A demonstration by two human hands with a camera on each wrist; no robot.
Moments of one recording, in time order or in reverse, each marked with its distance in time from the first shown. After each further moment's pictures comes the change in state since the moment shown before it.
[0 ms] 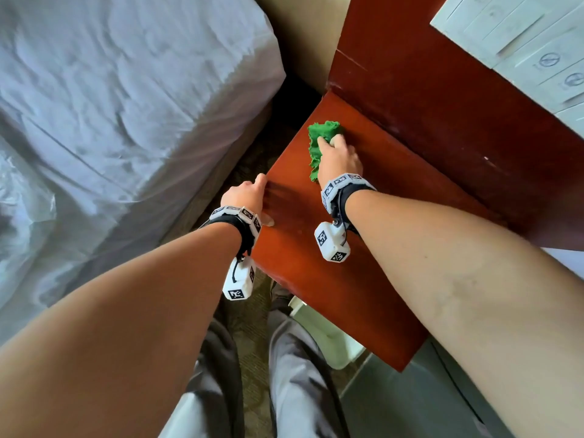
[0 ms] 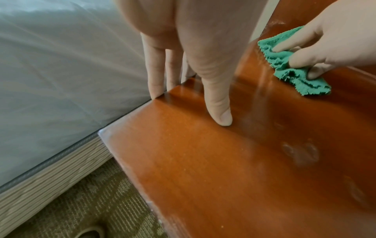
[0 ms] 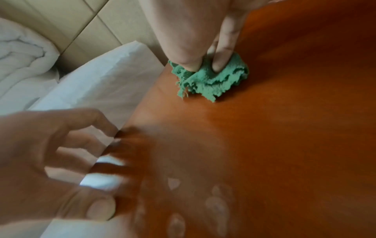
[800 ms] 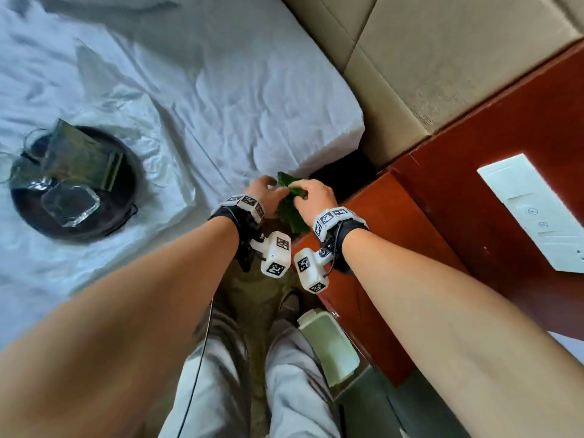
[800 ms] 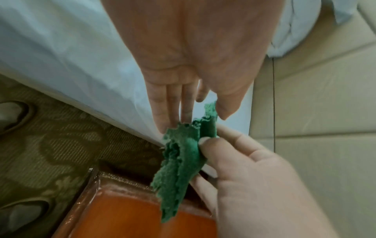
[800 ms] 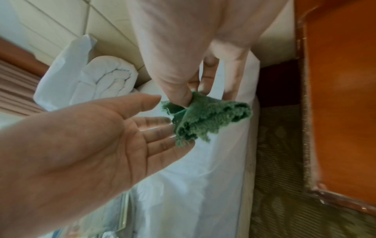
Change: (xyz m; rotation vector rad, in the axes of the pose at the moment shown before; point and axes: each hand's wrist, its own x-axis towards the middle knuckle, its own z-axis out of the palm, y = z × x) left_hand -0.106 -0.149 -0.117 -1.242 0.140 -0.265; right_hand -0.106 -0.250 -0.093 0.291 -0.264 -0.198
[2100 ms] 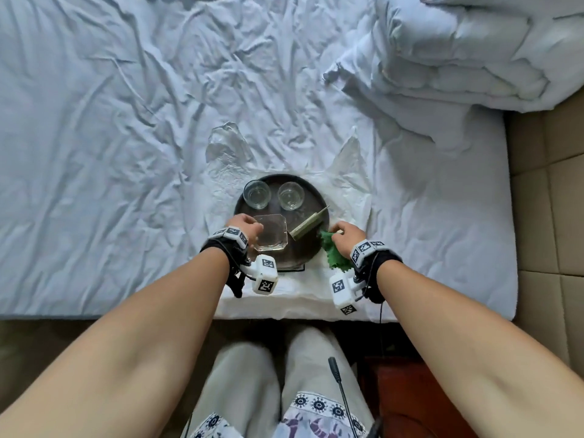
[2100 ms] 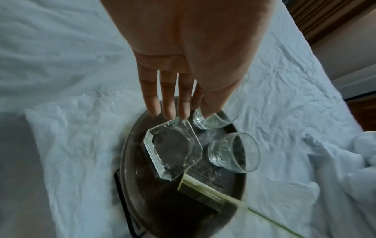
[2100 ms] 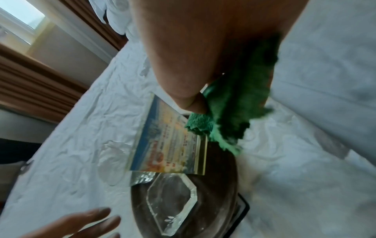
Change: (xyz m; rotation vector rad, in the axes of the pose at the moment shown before) left_hand -0.001 -0.197 -0.413 -0.614 0.417 -0.447; right_hand 0.114 -0.338 0.196 -0.428 -0.474 -0.082
